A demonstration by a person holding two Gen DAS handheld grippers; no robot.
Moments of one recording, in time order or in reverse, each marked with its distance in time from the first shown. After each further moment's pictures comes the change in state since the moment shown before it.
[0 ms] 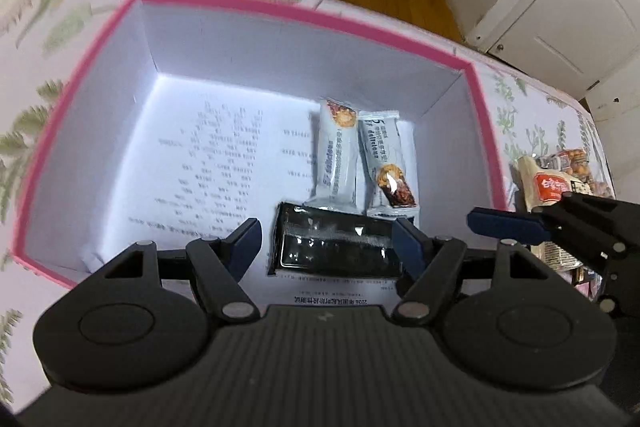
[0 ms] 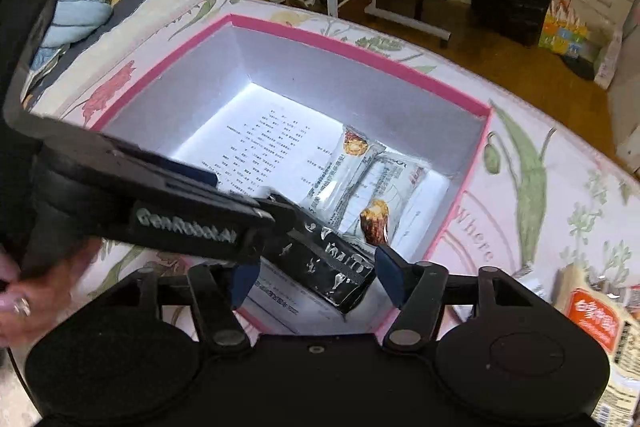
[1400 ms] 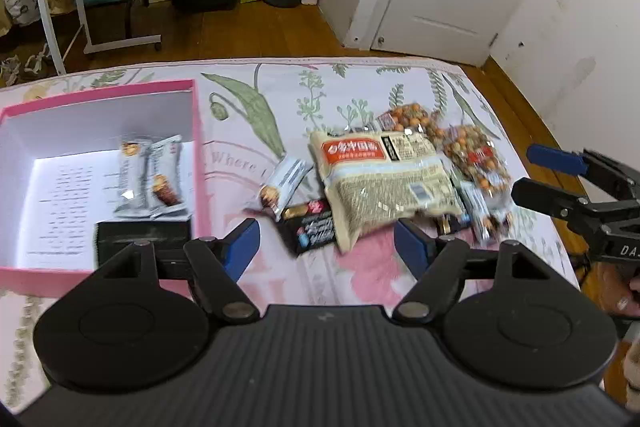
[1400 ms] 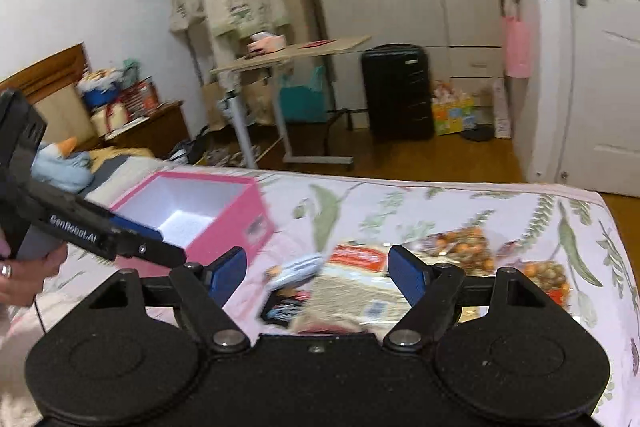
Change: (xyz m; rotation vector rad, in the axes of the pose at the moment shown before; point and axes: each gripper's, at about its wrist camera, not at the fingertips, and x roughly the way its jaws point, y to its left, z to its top) left arm -0.064 -0.197 -0.068 0.300 -0.114 -0.142; right arm -0.184 -0.172 -0.196 0.245 -0.532 -0.067
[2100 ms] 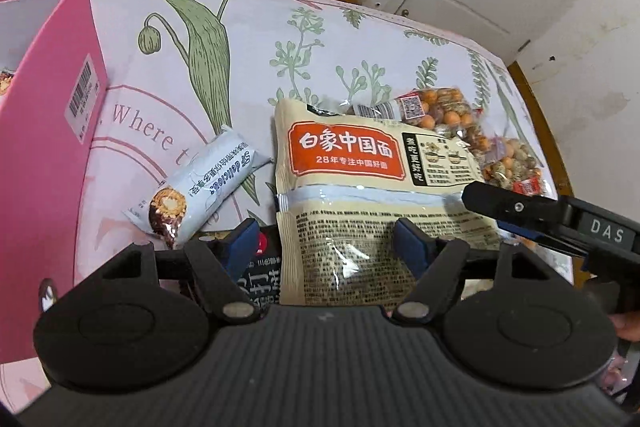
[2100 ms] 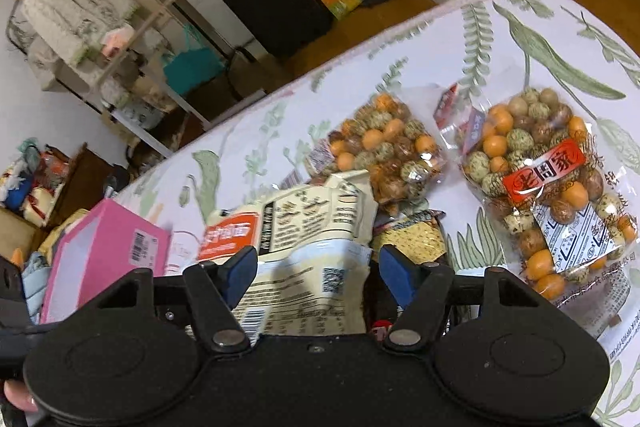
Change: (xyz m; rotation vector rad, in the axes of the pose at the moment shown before) left arm 0.173 -0.010 0.010 -0.196 0.103 -0.029; right arm 0.134 -0.118 -0.038 0.544 0.241 -0.081
